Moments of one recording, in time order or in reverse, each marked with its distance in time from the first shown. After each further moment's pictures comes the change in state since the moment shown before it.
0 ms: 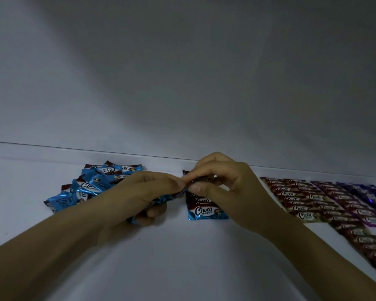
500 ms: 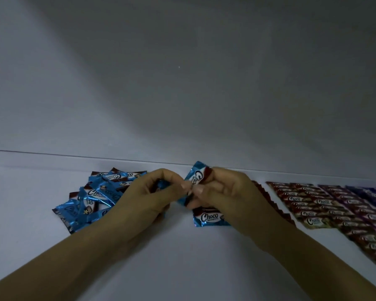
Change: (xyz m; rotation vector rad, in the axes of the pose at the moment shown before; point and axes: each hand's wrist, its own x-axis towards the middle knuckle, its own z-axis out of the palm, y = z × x) left_hand -0.005 -0.001 0.008 -0.066 0.178 0.215; right_hand 0.004 -0.004 0.011 0.356 0.010 0.309
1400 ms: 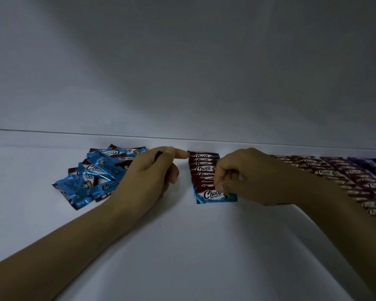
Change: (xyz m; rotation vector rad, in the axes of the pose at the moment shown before) left_hand -0.002 -0.014 0.010 0.167 0.123 0.058; right_hand 0.002 0.016 -0.043 -0.923 -0.256 -0.052
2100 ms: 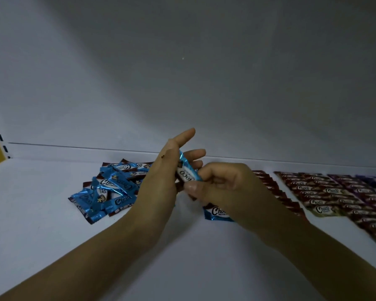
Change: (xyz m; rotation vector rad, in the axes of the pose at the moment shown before) left_hand -0.008 0.026 0.009 -0.394 -0.030 0.090; right_hand 0.002 -0.061 0.018 0.800 0.278 -0.058
